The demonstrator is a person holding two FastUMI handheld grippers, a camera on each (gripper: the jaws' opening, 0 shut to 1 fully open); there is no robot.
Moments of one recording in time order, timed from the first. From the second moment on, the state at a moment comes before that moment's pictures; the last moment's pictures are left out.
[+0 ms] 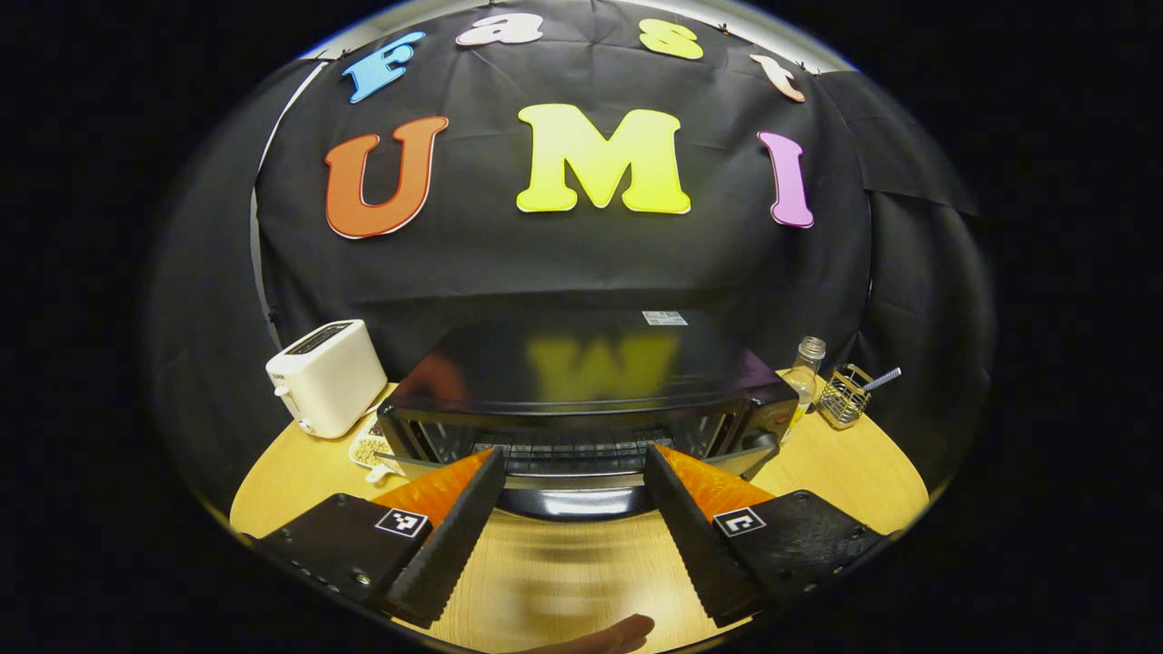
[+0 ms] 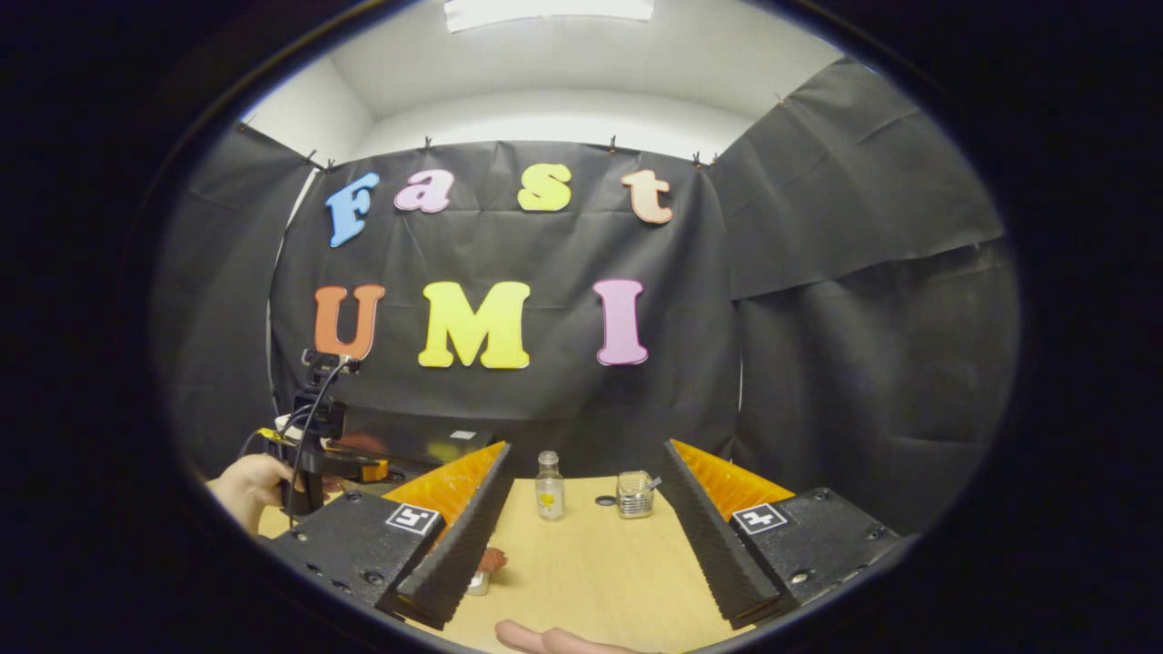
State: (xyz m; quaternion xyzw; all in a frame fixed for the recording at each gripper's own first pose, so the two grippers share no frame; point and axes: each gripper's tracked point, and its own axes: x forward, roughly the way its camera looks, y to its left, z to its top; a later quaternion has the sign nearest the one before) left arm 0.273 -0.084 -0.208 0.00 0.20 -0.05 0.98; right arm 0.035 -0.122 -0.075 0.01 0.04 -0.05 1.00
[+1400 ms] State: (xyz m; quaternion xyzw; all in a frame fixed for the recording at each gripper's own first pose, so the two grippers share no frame) left arm 0.158 -0.080 -0.360 0.01 0.25 -0.05 0.97; right arm 0.021 -0.072 -0.111 0.02 0.12 -0.03 0.99
